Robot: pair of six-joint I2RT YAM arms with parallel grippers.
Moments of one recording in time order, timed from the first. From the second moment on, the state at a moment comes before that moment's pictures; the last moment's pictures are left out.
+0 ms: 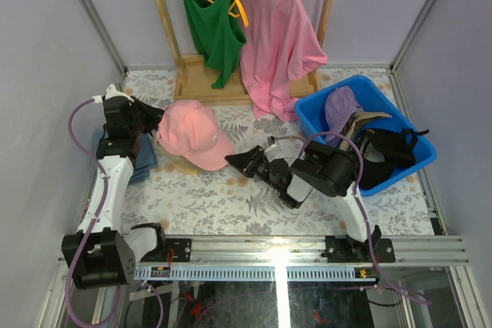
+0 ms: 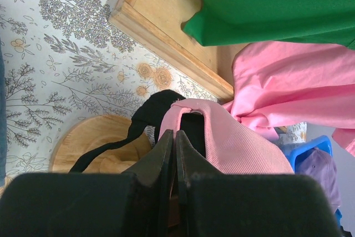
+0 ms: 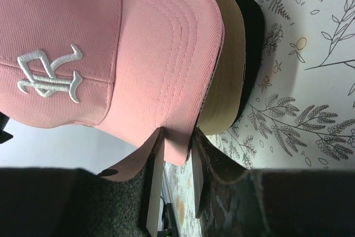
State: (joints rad) left arm 0.13 1.10 0.89 -0.21 0.18 -0.75; right arm 0.89 2.19 0.65 1.52 0.04 1.34
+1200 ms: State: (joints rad) left arm 0.12 1.00 0.89 -0.31 0.05 -0.78; right arm 0.93 2.12 0.57 1.53 0.04 1.35
